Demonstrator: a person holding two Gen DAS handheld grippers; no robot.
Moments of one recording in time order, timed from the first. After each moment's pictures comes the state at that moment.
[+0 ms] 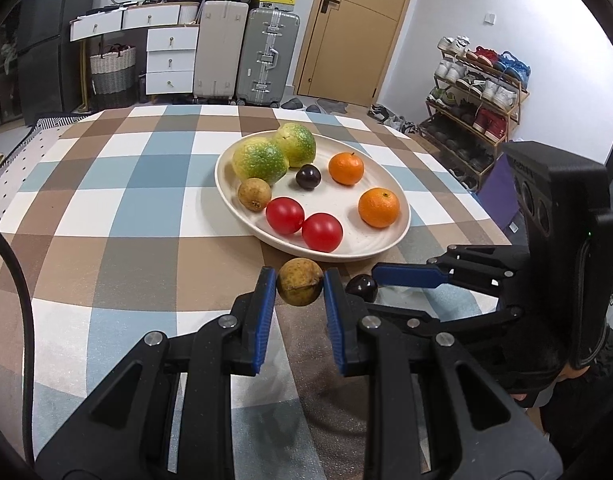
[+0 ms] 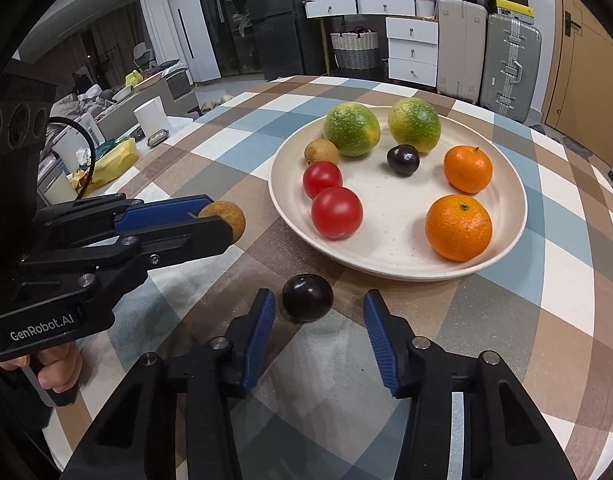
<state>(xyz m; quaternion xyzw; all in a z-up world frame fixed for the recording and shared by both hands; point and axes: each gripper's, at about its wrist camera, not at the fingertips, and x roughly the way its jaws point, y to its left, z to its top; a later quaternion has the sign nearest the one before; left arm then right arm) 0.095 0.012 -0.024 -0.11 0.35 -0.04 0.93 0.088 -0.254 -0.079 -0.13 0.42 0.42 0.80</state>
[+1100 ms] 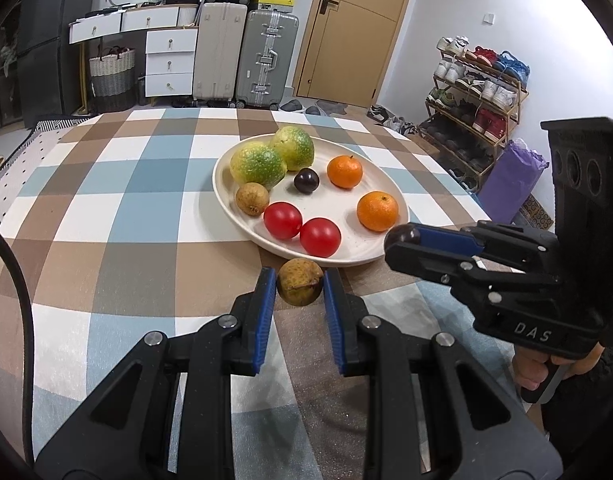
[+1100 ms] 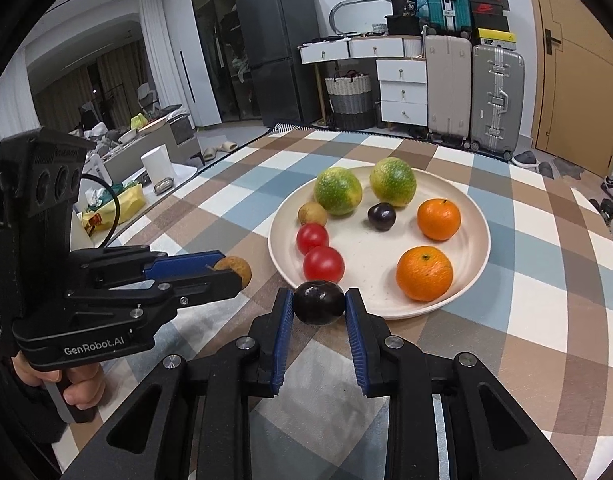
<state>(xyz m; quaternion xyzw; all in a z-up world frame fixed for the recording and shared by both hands) 0.098 0.009 -0.020 -0.11 0.35 -0.04 0.93 0.087 -0.283 -0.046 -0.08 0.34 0.42 0.84</state>
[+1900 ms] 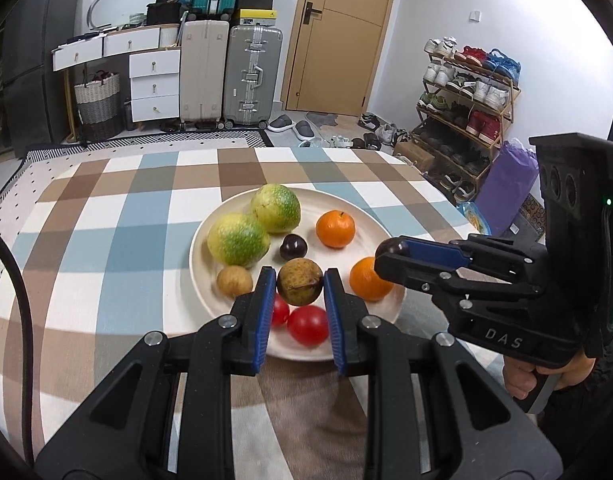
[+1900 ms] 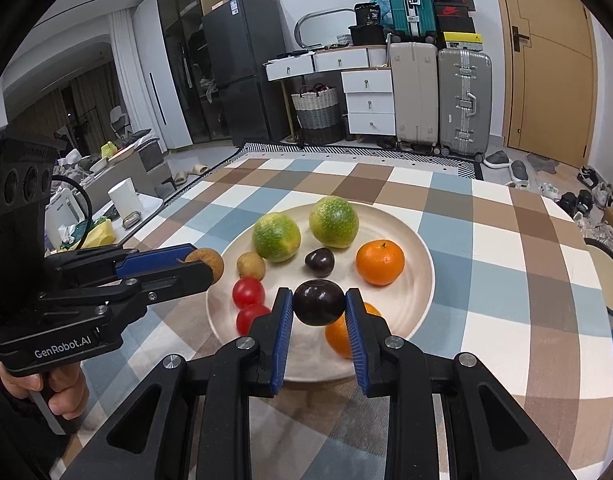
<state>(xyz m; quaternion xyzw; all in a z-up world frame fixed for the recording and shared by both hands) 0.156 0.002 0.013 -0.08 0.33 -0.06 0.94 0.141 -0.292 -0.033 -0.05 0.34 0.37 0.86</state>
